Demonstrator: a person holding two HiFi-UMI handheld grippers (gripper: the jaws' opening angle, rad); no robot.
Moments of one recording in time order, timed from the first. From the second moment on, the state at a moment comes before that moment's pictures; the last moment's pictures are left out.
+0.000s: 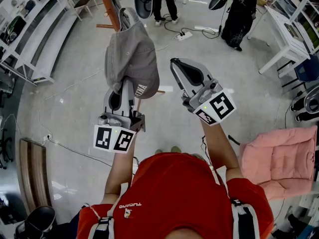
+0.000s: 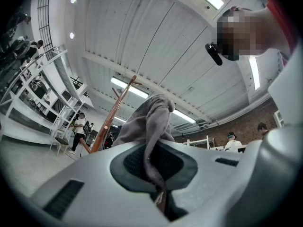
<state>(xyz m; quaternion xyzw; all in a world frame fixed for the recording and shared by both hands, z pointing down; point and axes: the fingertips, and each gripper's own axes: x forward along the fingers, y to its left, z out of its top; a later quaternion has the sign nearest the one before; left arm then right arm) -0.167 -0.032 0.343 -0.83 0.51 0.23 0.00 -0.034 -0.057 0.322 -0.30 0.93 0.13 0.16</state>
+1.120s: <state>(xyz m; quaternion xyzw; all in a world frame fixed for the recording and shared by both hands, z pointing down) -0.173 -0.127 0.209 -0.79 0.55 0.25 0.10 -0.052 -0.120 0.305 -0.30 0.93 0.13 0.18</state>
